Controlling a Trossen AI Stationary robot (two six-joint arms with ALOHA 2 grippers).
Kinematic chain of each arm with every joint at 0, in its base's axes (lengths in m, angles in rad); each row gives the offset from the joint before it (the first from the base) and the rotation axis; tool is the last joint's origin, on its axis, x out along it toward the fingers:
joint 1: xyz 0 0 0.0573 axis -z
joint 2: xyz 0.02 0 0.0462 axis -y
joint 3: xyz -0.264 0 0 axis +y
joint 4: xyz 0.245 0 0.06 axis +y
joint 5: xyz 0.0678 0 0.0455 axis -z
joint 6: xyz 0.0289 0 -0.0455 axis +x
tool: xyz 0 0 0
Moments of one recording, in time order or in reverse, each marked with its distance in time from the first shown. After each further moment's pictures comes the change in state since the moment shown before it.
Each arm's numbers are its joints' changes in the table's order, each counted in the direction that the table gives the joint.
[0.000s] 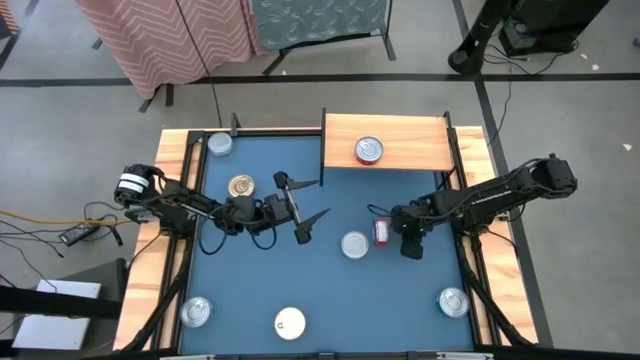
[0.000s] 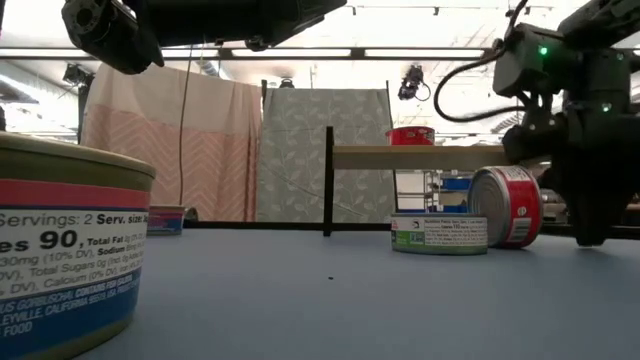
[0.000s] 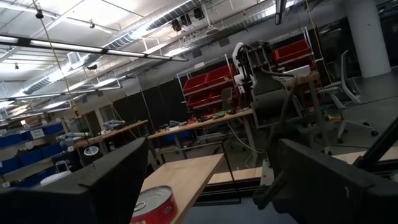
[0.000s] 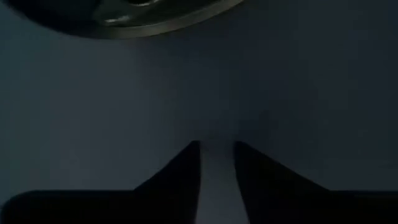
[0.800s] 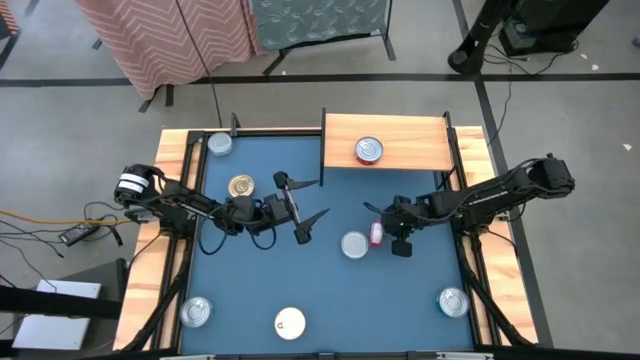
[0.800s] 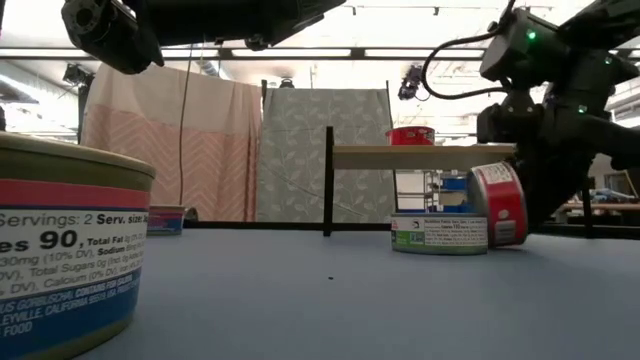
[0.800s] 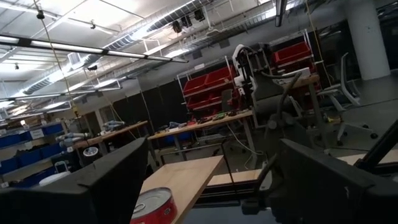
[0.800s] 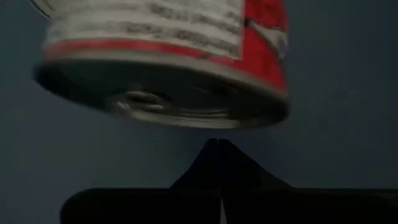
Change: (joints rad) left arm 0.000 0.000 0.000 -0.005 0.000 -0.004; right arm 0.001 -0.034 0.014 -0.271 0.138 -0.197
